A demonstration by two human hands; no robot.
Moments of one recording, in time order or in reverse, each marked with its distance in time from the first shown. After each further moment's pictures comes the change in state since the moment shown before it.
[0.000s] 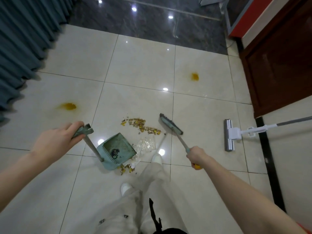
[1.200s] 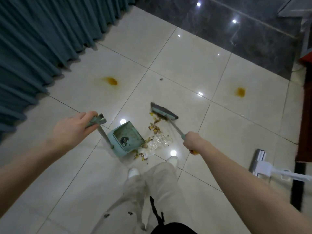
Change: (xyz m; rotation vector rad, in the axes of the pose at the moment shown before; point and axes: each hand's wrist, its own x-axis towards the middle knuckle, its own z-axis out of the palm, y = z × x) left_hand -0.091 -0.009 0.002 -0.024 -0.032 -0.420; right_hand 0.003 -0.136 0.040 -0.565 -0.066 -0.368
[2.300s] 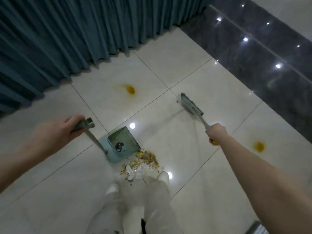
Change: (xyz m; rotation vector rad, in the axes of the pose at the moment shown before) left_hand 0.051 0.029 -0.020 -0.058 0.071 -0.224; right_hand 0.176 -0.057 -0.230 0.072 0.228 -0.081
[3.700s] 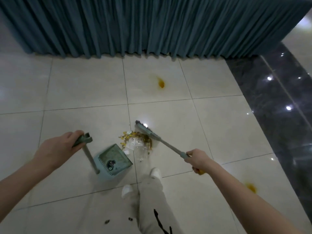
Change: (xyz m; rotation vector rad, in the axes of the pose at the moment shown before) left_hand -0.350 0.296 0.075 0.011 0.081 -0.671; right_hand -0.177 0.204 0.013 -0.532 -0.371 -0.438
